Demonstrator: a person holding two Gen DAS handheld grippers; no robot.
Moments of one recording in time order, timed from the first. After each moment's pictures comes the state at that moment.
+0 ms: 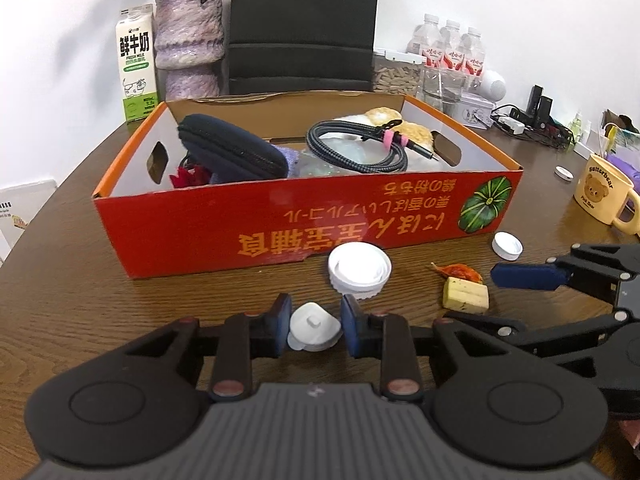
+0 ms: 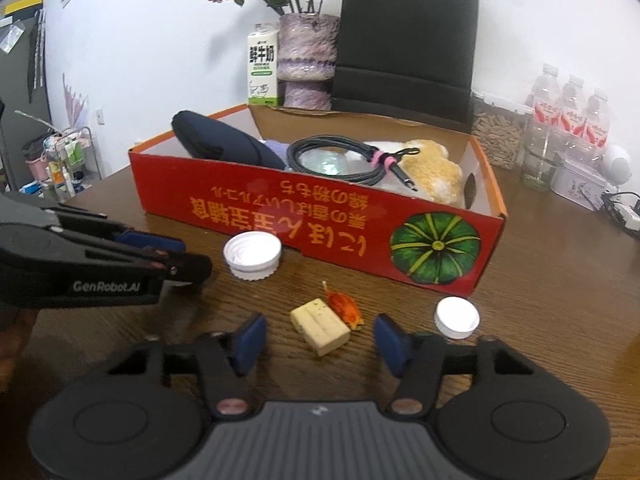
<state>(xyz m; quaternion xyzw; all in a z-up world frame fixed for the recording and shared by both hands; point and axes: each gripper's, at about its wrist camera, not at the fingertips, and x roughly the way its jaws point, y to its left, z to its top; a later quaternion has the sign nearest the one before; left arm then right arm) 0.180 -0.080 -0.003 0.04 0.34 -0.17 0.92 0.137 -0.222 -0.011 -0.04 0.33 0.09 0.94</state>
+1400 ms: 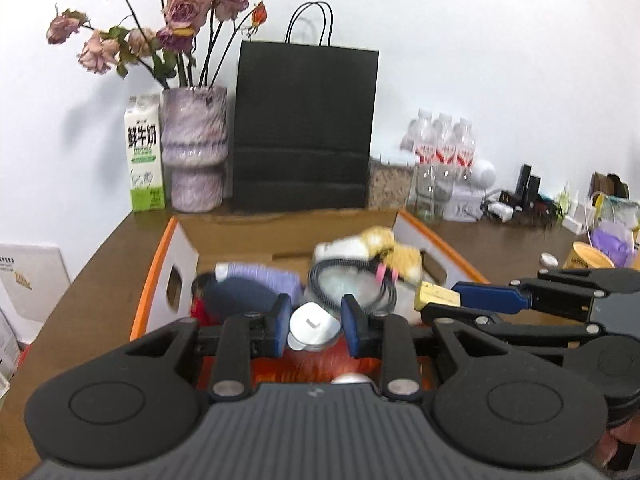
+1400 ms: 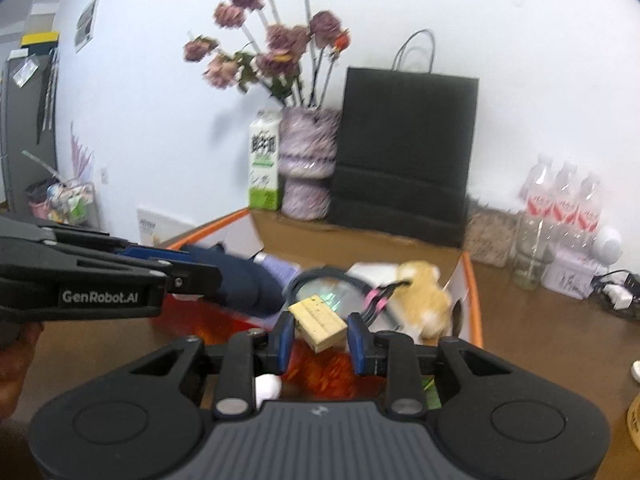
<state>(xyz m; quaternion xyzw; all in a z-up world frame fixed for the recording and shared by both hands) 0.195 -0.078 0.075 0.01 0.24 -0.18 0.95 0.158 -0.221 0.061 -0.04 0.22 0.09 0.97</state>
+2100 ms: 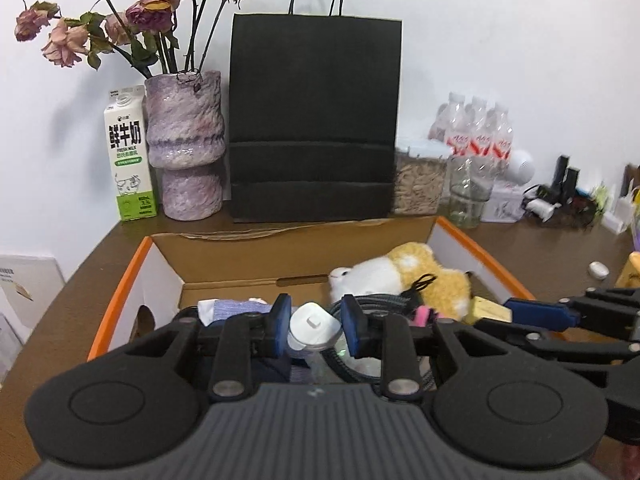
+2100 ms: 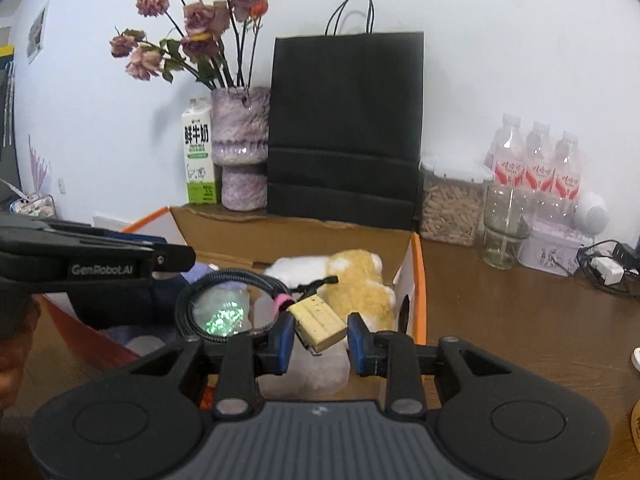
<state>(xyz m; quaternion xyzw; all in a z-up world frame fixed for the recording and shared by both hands) 0.280 -0.118 0.049 0.04 0.25 -0.15 0.96 0.227 -0.272 0.030 -0.01 0.25 0.04 0.97</state>
